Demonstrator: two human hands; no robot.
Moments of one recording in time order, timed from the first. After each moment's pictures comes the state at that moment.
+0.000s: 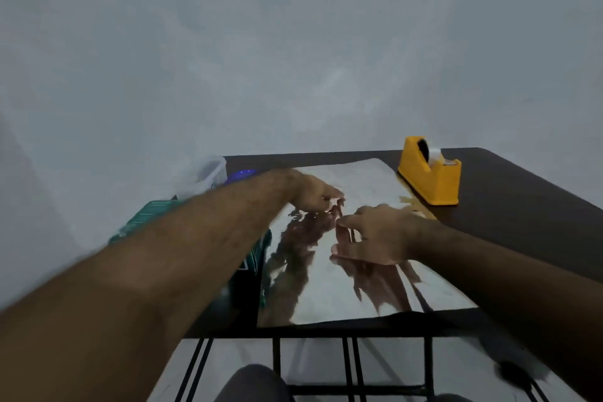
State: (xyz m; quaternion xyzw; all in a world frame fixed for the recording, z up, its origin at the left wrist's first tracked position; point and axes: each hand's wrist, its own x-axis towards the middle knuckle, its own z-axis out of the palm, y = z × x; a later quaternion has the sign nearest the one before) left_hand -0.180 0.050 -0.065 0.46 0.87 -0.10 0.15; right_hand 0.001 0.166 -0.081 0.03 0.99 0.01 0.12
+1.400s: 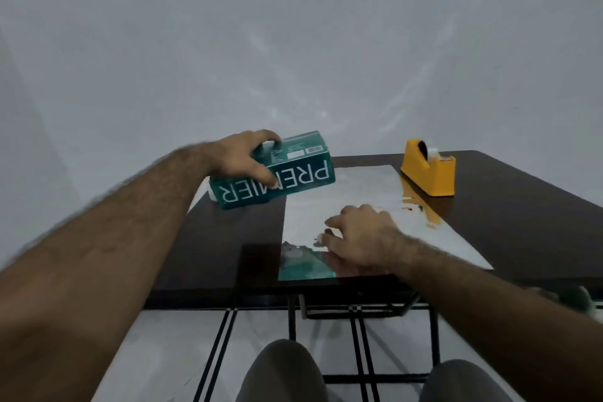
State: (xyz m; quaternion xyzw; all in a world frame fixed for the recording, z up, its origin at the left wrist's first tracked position) left_hand -0.132 -0.144 0.025 0.36 0.91 0.18 0.05; right_hand 0.042 0.074 -0.097 0.07 1.00 -0.02 -0.04
